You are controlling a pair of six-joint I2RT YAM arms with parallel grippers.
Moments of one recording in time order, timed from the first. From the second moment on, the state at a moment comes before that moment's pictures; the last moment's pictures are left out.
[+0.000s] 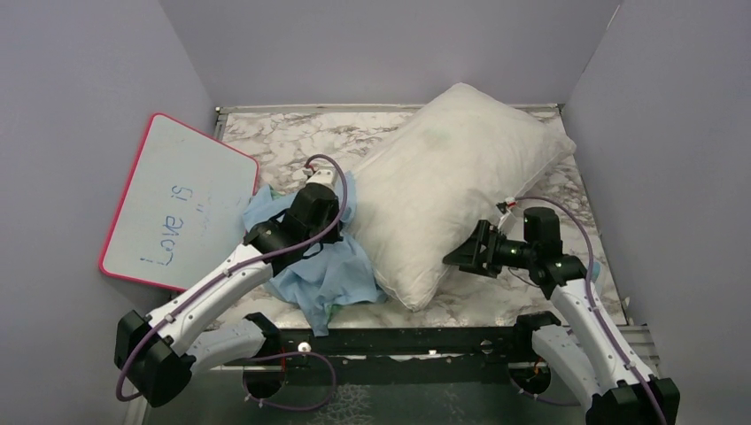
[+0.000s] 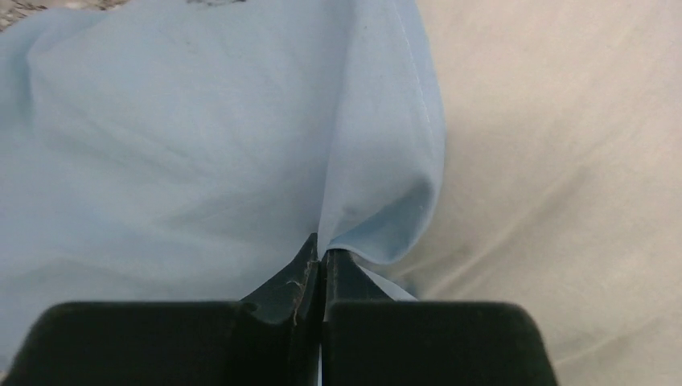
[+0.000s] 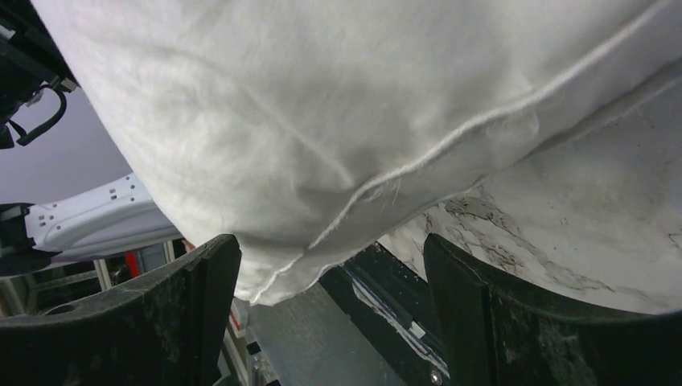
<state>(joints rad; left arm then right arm) -0.70 1.06 0.87 -0.52 -0.22 -0.48 0.15 0.73 0.49 -0.51 -0.81 0.61</state>
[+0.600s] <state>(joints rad) -0.25 0.87 0.80 -0.60 -0.23 -0.43 0.17 0.92 0.63 -0.47 -0.48 0.77</state>
